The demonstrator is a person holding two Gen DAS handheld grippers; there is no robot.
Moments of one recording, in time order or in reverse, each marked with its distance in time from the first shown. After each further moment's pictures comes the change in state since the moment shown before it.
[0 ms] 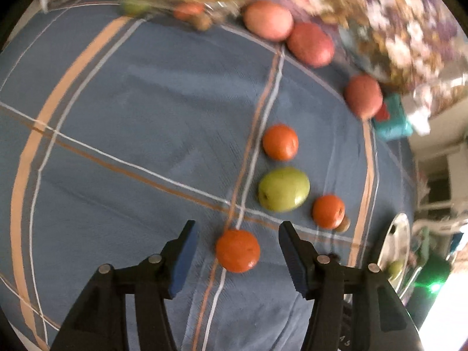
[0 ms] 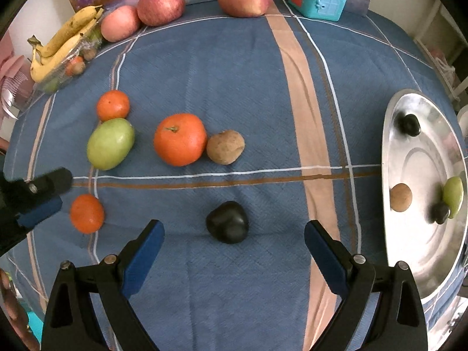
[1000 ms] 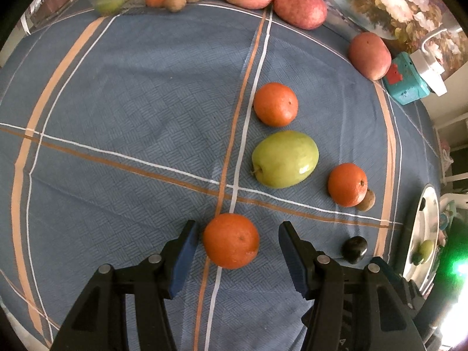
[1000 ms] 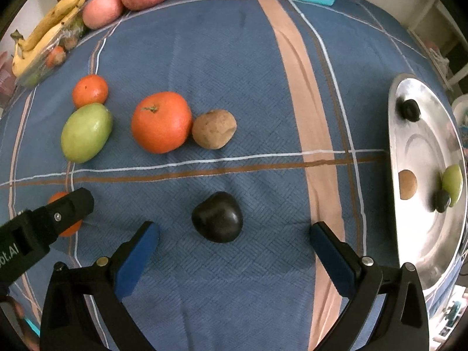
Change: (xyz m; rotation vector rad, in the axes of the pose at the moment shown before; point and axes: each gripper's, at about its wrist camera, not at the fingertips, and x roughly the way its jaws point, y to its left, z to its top) left arm 0.029 -0.031 -0.017 0.083 0.029 0.119; right arm 0.030 0.004 0.000 0.015 0.065 -0.058
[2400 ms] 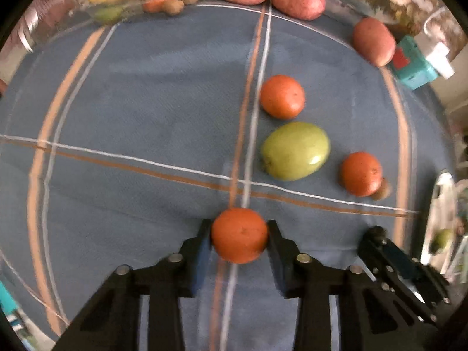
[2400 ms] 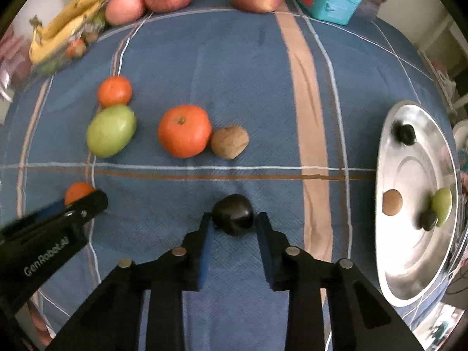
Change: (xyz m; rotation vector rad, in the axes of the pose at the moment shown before) left arm -0.012 -0.019 0.001 0.049 0.020 0.071; right arm -0.039 0.017 -0.002 -0.066 -0.022 0.010
